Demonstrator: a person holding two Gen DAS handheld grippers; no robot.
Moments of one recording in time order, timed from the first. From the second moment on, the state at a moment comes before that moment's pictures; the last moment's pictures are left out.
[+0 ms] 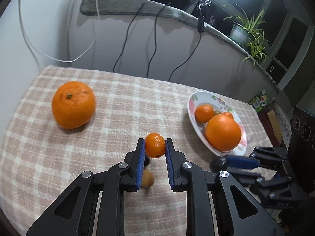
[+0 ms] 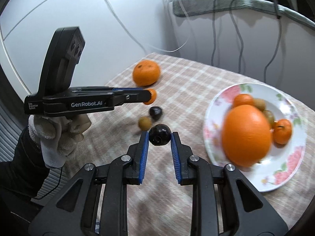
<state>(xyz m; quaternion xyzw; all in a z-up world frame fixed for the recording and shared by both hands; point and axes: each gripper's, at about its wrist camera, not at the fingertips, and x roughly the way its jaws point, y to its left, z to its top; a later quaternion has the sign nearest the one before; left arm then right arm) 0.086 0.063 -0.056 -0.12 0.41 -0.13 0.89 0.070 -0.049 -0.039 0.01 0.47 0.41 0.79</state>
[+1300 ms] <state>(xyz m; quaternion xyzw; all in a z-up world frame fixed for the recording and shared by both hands) 0.136 -0.011 -0.054 -0.09 0.43 -0.18 0.88 0.116 -0.186 -0.041 0.04 0.47 0.28 0.84</state>
